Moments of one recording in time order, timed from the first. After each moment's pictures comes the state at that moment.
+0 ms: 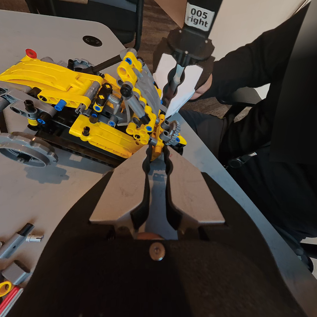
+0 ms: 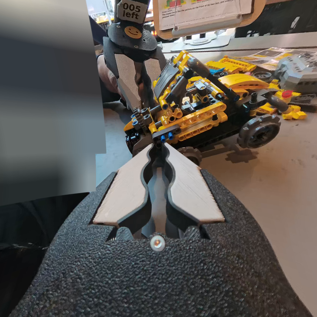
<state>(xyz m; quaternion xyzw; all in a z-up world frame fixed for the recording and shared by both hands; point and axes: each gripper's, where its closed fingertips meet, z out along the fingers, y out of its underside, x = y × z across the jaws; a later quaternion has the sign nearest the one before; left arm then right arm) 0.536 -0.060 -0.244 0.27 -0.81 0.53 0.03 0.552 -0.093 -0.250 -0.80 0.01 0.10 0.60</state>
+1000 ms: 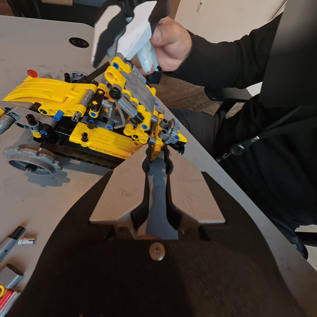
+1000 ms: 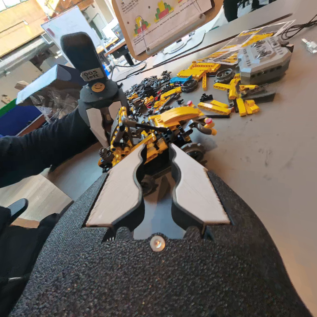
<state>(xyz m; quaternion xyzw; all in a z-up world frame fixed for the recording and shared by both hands) 0.525 -0.060 -0.241 0.25 -0.81 0.53 0.05 0.619 -0.092 -0.219 -0.78 0.13 0.20 0.58</state>
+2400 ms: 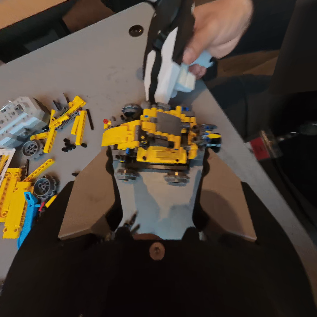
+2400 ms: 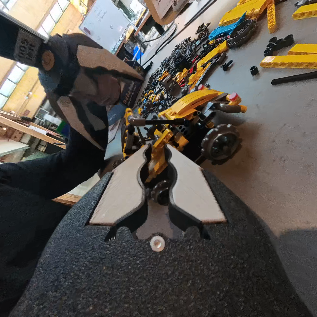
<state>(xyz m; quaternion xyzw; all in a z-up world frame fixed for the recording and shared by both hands) 0.532 -0.020 -0.200 0.28 -0.88 0.35 -0.15 0.565 -0.049 -0.229 -0.77 0.15 0.37 0.50</state>
